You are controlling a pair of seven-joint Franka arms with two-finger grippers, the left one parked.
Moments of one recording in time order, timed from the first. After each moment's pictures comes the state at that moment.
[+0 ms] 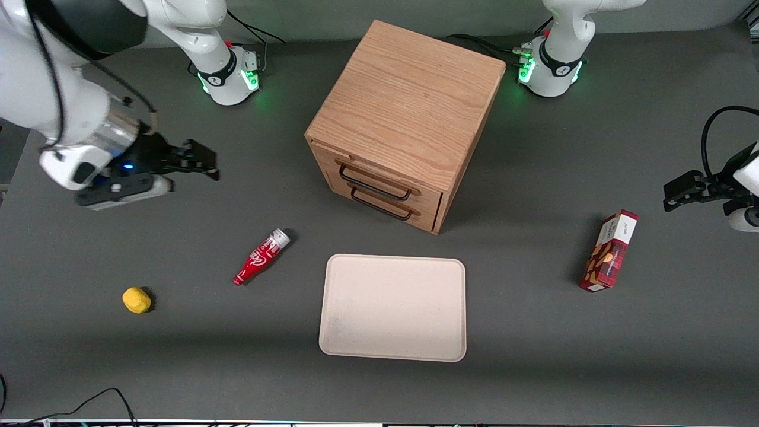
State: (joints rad) arm -0.16 0.13 0.52 -1.53 0.12 1.65 0.12
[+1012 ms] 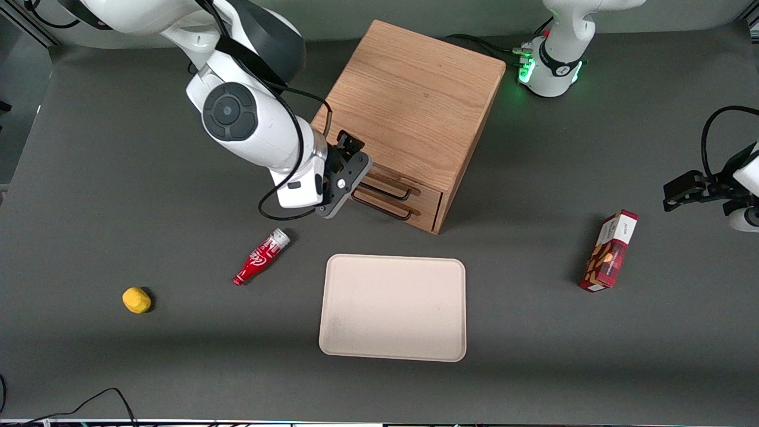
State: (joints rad) arm 0.05 0.53 0.75 -1.34 -0.05 1.76 -0.11
